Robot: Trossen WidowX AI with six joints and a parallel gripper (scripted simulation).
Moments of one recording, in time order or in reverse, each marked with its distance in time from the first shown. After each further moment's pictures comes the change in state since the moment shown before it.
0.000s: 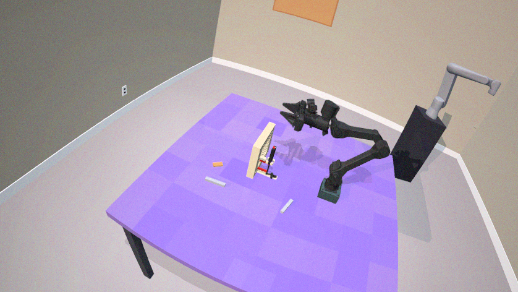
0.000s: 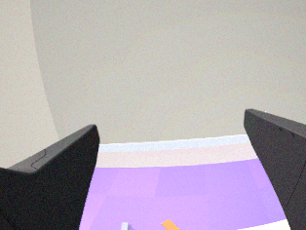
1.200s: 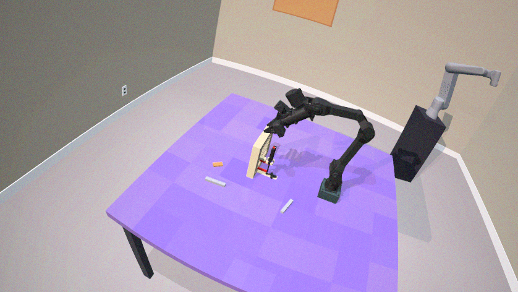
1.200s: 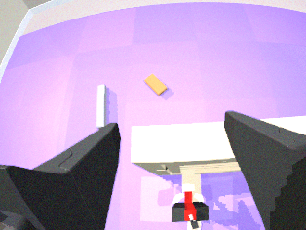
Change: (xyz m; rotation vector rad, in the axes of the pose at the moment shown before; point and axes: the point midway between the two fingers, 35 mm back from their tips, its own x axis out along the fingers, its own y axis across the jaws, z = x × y) arm 0.044 -0.002 -0.095 0.048 0.830 -0.040
